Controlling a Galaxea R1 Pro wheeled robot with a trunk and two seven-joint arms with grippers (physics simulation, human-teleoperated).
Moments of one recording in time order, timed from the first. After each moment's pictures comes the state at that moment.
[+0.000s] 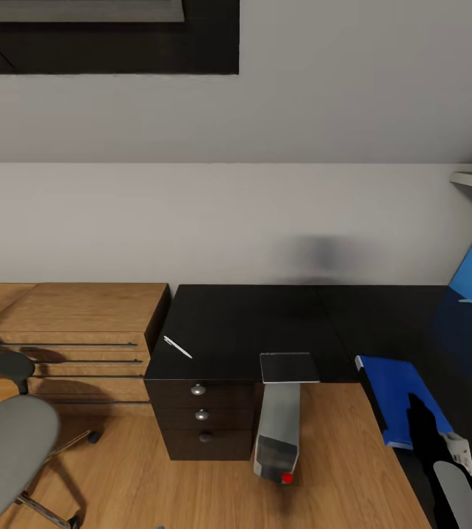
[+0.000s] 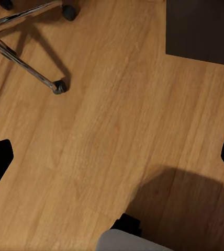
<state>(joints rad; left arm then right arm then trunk) -0.11 -0.04 -0.46 -0.61 0.46 -0.15 0.68 -0.26 -0.06 -0.46 -1.12 -1.22 0.02 -0.13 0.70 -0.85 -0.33</state>
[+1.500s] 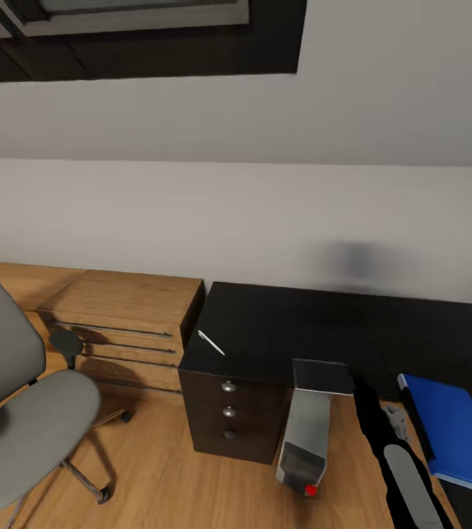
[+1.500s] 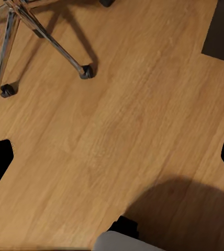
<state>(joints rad) -0.11 -0.05 -0.47 -0.58 0.46 -0.19 0.68 -0.26 0.02 -0.23 -1.22 -1.22 0.04 -0.12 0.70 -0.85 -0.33</state>
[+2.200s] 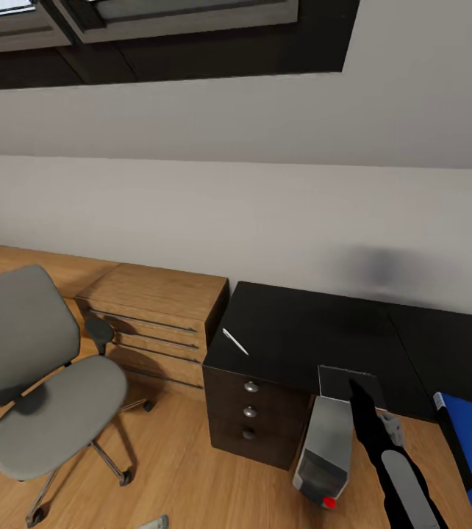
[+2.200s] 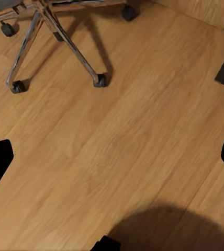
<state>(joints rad) -0.11 -0.06 -0.47 -0.63 0.46 -0.24 0.68 -0.26 0.02 -0.23 -1.15 -1.26 0.04 -0.10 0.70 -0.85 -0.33</state>
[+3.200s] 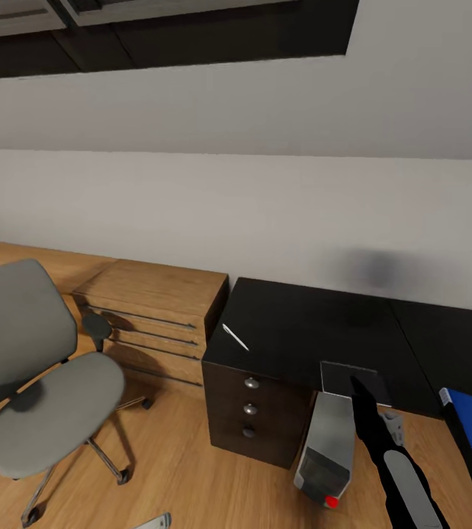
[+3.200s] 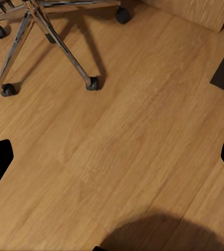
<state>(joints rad) -0.11 -0.06 -0.49 -0.64 0.46 -0.26 0.68 -0.26 0.02 -0.23 -1.15 -1.29 0.04 -0.07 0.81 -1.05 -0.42</state>
